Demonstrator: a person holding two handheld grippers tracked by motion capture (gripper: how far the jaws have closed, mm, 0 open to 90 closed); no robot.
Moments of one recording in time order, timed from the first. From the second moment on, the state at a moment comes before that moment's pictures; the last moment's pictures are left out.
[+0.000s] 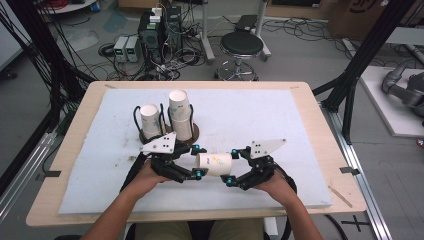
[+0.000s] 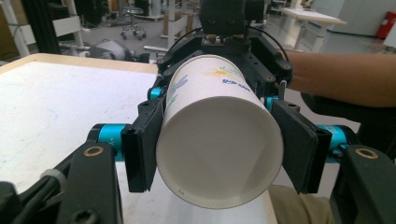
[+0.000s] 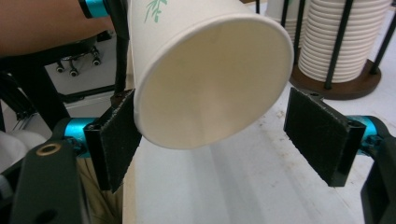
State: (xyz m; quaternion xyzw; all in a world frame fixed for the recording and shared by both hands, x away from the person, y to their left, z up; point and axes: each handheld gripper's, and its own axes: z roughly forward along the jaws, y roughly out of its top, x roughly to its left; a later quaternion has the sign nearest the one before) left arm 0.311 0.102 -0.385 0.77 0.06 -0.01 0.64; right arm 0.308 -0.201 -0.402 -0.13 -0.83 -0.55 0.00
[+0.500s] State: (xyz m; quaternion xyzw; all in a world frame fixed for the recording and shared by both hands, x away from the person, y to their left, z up) left arm 0.311 0.102 -0.385 0.76 0.04 -0.03 0.65; right arm 0.306 -0.196 -0.402 -0.10 -0.82 -0.57 0.03
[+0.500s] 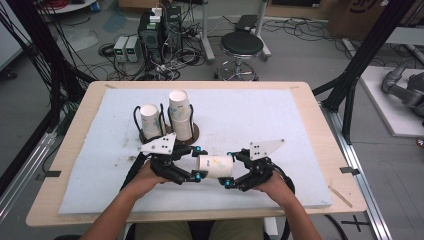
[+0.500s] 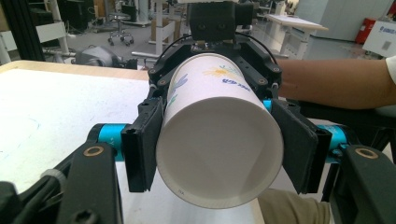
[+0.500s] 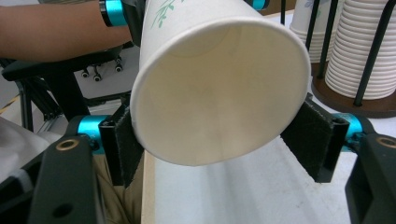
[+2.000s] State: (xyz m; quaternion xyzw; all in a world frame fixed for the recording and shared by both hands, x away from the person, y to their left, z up) left arm 0.303 0.109 -0.371 0.83 0.10 0.04 0.55; right arm 0.315 -0.184 -0.362 -0.08 -0.91 -0.41 -0.03
